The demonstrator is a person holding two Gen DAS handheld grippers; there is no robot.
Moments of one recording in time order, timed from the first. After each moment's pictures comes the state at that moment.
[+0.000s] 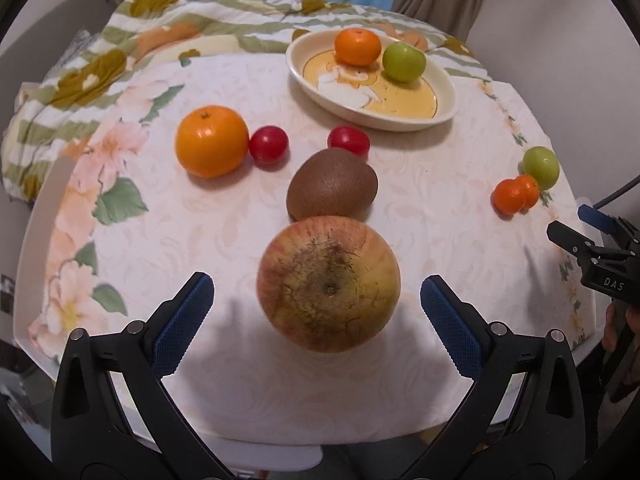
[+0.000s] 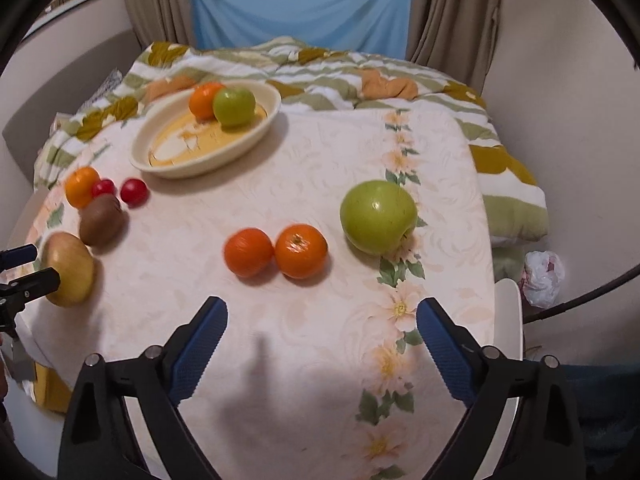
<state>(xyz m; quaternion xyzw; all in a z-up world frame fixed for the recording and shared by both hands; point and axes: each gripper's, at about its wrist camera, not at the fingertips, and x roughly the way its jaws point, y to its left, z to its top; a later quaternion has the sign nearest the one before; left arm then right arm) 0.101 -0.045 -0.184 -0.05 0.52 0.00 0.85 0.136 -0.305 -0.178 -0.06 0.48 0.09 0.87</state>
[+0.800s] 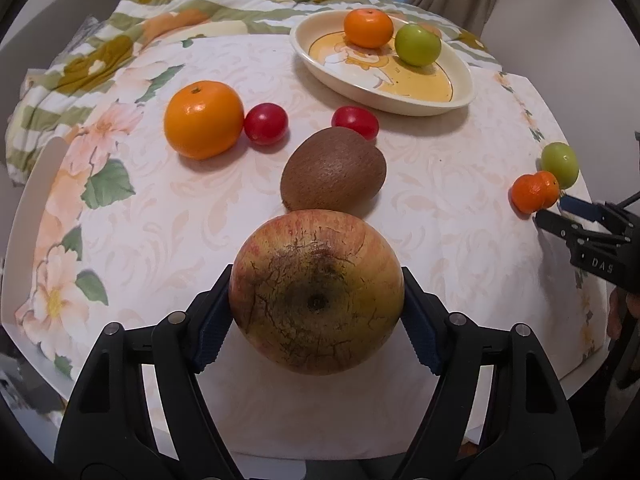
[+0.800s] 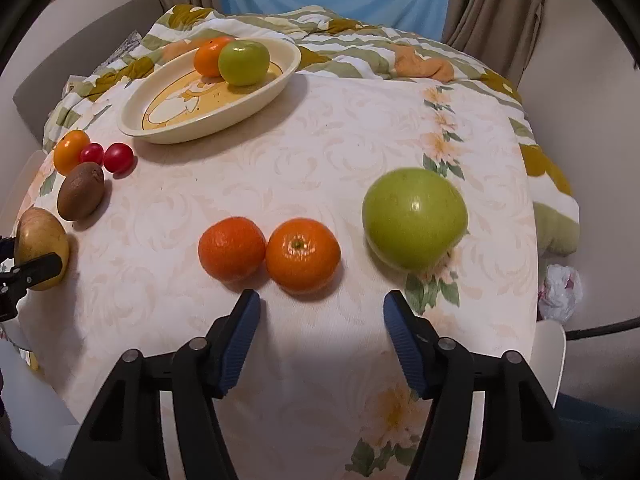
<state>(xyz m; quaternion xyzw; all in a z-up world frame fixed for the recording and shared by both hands) 0.108 -0.053 -0.200 -0.06 0.53 0.02 0.84 0.168 -0.295 -0.201 -0.10 0.52 0.14 0.84</state>
